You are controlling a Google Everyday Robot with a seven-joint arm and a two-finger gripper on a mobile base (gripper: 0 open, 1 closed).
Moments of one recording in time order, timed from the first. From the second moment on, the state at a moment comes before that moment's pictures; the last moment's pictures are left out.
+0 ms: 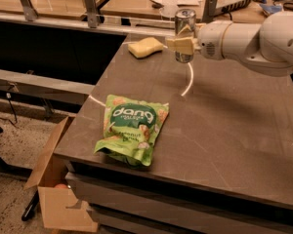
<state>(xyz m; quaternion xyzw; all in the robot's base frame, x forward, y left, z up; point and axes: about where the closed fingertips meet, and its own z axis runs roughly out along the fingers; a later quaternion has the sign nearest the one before) 0.692 -0.098 0.954 -0.36 0.69 0.21 0.59</state>
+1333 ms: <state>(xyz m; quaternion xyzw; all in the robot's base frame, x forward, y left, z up) 0.805 -0.076 0.876 -0.30 0.72 0.21 0.59</state>
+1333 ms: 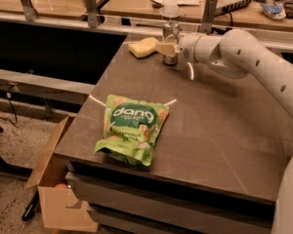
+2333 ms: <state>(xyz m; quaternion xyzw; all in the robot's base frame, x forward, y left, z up) 0.814 -0.076 0.873 -0.31 0.71 0.22 0.60</state>
